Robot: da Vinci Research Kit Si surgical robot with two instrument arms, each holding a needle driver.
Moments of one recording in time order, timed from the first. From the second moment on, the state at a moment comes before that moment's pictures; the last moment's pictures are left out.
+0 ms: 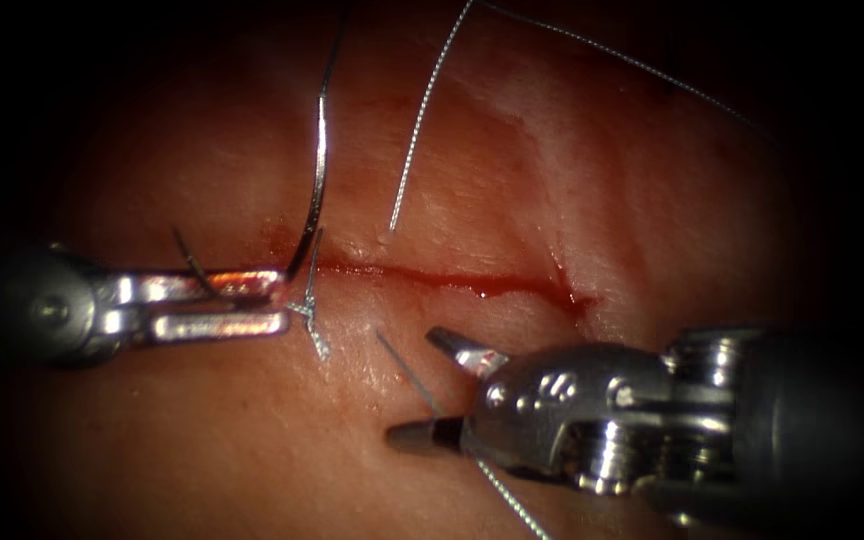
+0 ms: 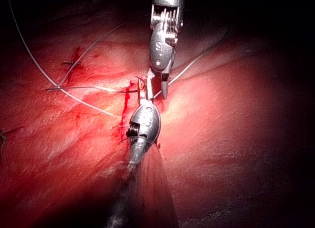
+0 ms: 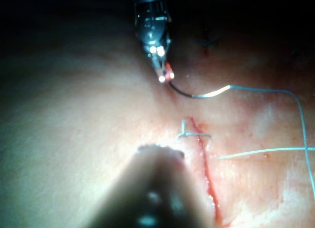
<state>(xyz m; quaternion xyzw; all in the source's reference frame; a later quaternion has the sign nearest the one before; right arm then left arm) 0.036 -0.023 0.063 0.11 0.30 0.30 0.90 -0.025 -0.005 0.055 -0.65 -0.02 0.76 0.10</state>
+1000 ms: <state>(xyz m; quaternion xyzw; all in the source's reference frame) 0.032 -0.027 0.064 0.15 0.28 0.17 0.93 -0.025 -0.005 0.055 -0.65 -0.02 0.76 0.09</state>
